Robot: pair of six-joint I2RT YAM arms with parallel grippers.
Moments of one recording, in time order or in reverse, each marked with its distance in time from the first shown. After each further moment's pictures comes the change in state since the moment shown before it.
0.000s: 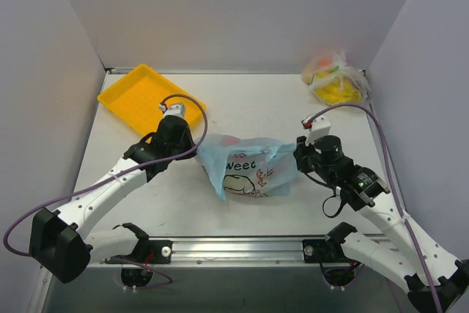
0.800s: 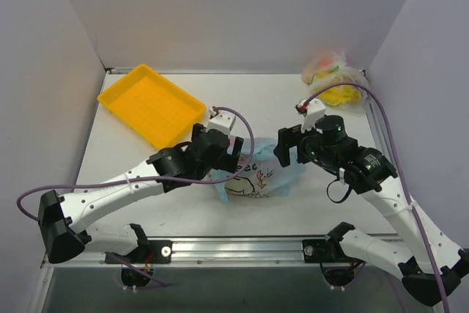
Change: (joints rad) left arm -0.444 0.067 0.237 -0.088 -0.269 0.213; right arm 0.001 0.147 0.300 -0.183 -0.216 0.008
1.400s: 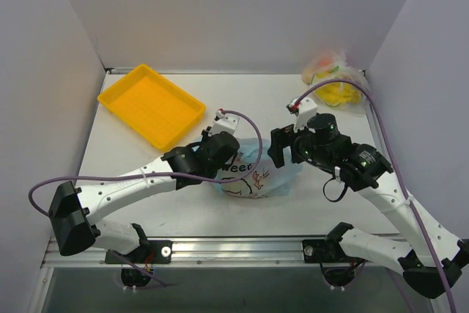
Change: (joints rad) left arm -0.011 0.119 0.000 -0.018 -0.231 0.074; right arm 0.062 0.047 0.047 -0.019 0.018 0.004
